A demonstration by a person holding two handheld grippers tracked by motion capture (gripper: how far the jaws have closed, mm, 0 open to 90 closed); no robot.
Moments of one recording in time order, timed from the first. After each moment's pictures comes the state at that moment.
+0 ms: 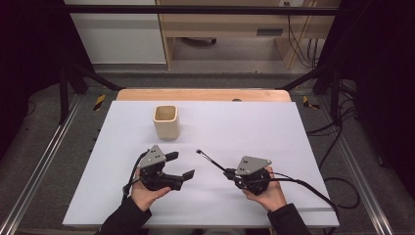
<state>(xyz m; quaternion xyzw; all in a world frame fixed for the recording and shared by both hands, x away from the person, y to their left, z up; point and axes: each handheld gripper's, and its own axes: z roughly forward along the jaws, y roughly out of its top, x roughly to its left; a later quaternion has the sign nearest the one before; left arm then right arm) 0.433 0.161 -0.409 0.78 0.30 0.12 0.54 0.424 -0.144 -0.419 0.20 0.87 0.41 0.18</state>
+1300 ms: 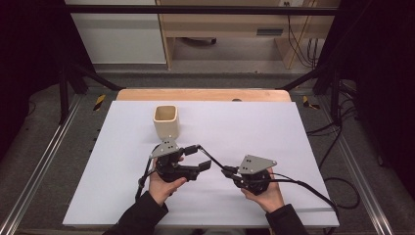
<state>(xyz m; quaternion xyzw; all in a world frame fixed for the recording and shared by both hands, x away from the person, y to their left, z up) 0.449 0.123 -0.397 0.74 0.29 0.07 0.60 0.422 -0.144 -0.414 0.21 0.84 0.46 0.18</state>
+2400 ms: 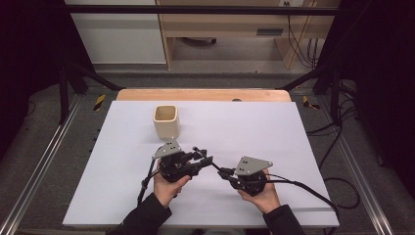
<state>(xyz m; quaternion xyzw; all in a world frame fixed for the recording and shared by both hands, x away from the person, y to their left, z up) 0.449 0.116 -0.405 0.73 0.30 0.05 0.61 0.423 -0.136 -0.423 0.20 0.84 0.47 0.17</state>
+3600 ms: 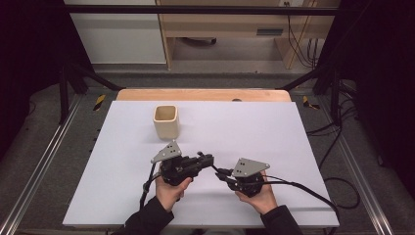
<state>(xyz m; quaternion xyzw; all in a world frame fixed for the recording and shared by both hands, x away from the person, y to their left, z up) 0.437 0.112 -0.402 0.72 0.29 0.03 0.63 0.423 -0.131 -0.430 0.19 0.84 0.47 0.17</state>
